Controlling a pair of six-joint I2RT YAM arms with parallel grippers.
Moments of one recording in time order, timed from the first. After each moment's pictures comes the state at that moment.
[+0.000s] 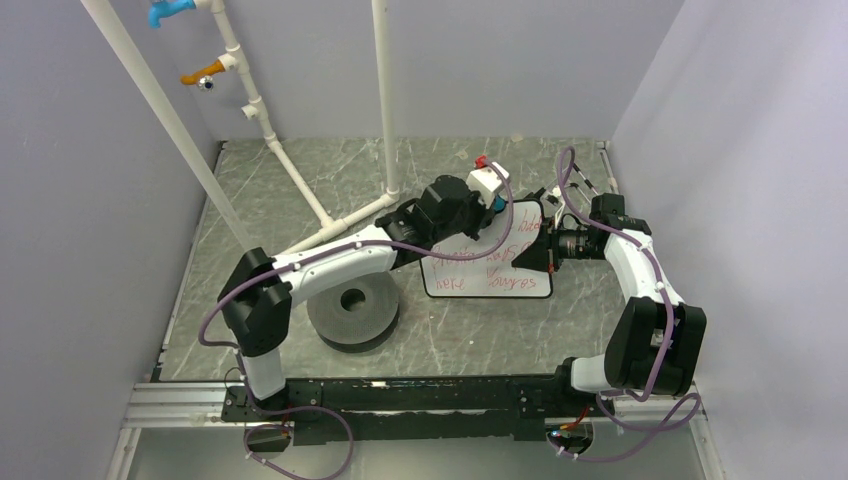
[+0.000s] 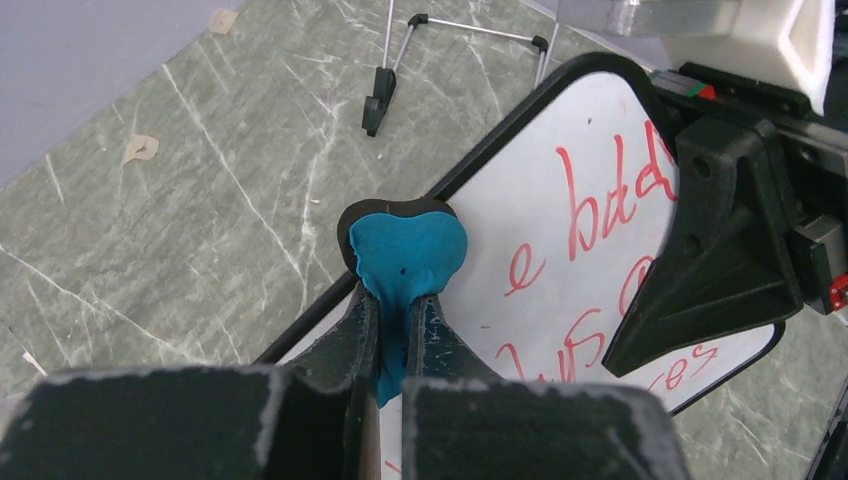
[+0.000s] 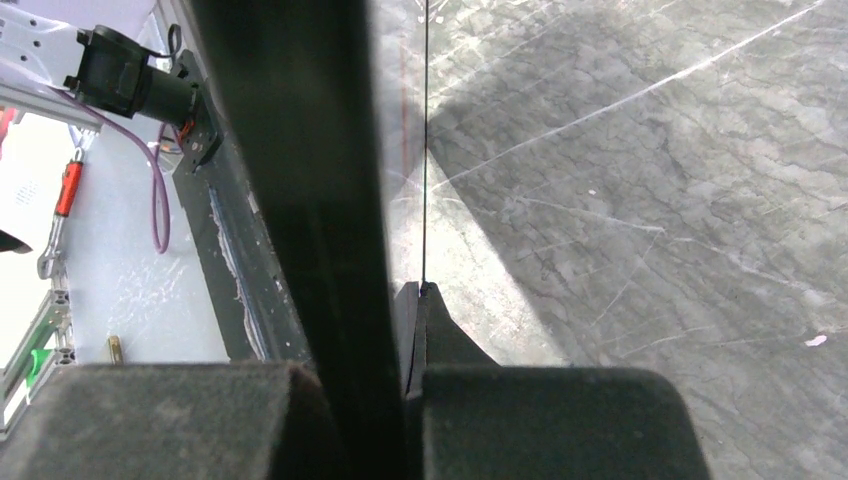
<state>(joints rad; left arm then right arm) -0.96 1.79 1.49 0.02 -0.08 -0.02 -0.18 1.37 0.96 -0.89 -1.14 -0.63</state>
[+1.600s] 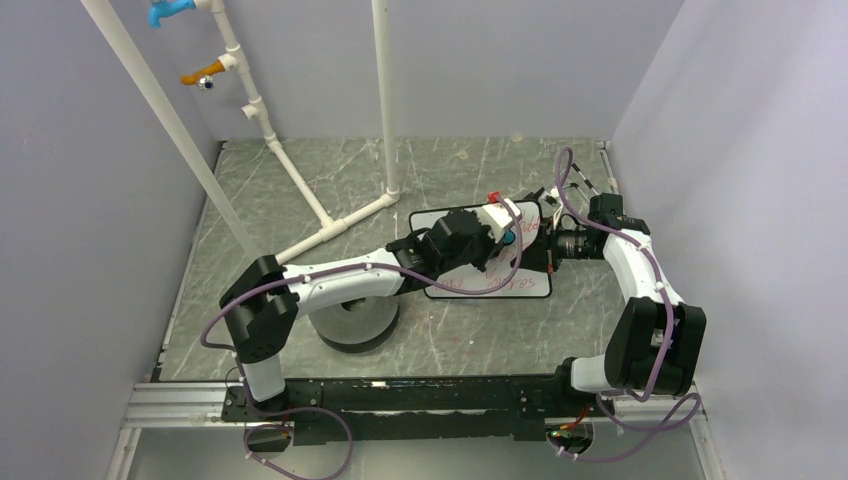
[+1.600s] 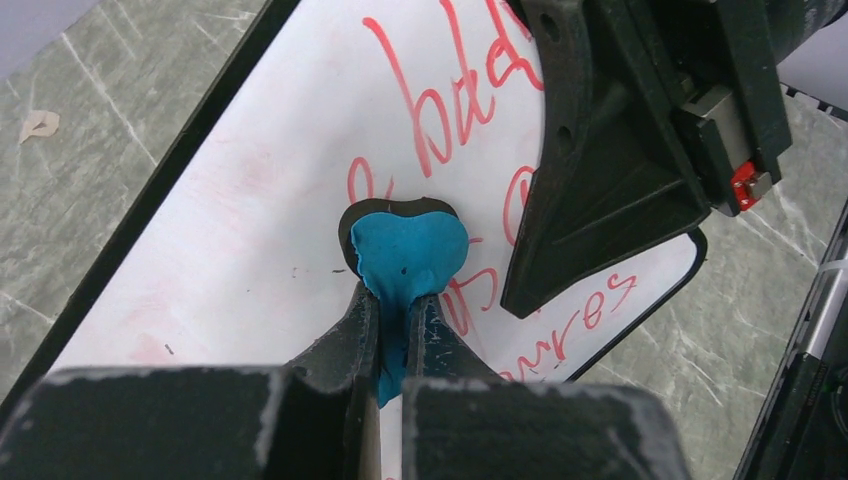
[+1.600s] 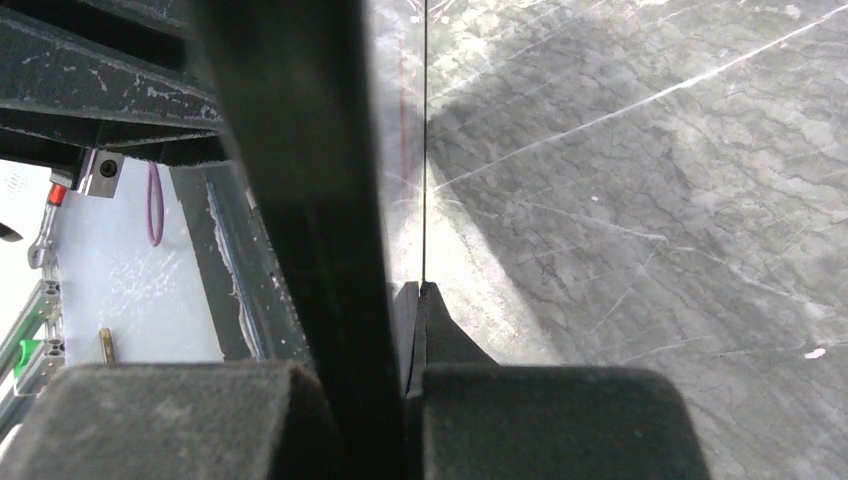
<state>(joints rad) -1.06 1.77 1.34 0.13 -0.10 -0.02 -0.17 1.37 0.96 -0.90 -1.15 -0.65</state>
